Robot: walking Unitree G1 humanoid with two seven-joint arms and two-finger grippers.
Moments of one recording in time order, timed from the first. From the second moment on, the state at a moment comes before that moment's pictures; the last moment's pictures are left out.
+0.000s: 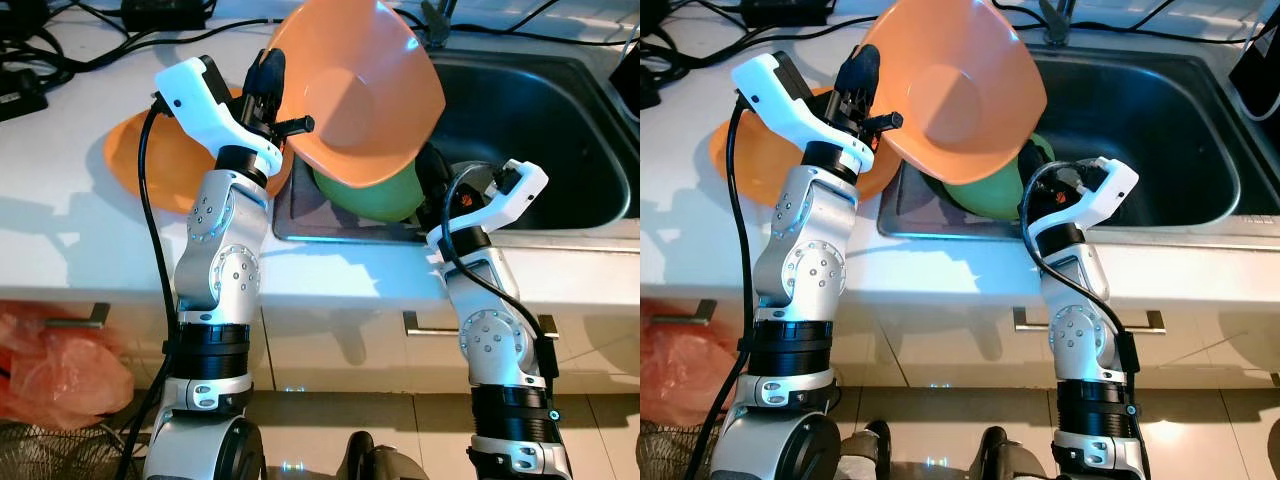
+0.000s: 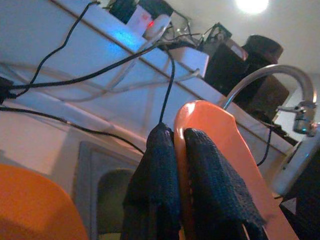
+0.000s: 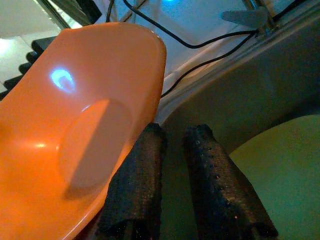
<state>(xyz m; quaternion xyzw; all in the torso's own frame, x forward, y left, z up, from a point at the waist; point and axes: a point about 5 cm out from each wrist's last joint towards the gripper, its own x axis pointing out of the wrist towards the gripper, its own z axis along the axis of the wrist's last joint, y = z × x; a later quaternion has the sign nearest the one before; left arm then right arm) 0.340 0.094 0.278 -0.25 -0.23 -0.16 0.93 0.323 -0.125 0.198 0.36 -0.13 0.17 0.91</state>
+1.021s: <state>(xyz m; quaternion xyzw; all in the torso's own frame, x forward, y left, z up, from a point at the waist) 0.340 0.092 0.276 -0.25 -0.23 -0.16 0.93 0.323 -0.142 0.246 0.37 -0.19 0.18 0.89</state>
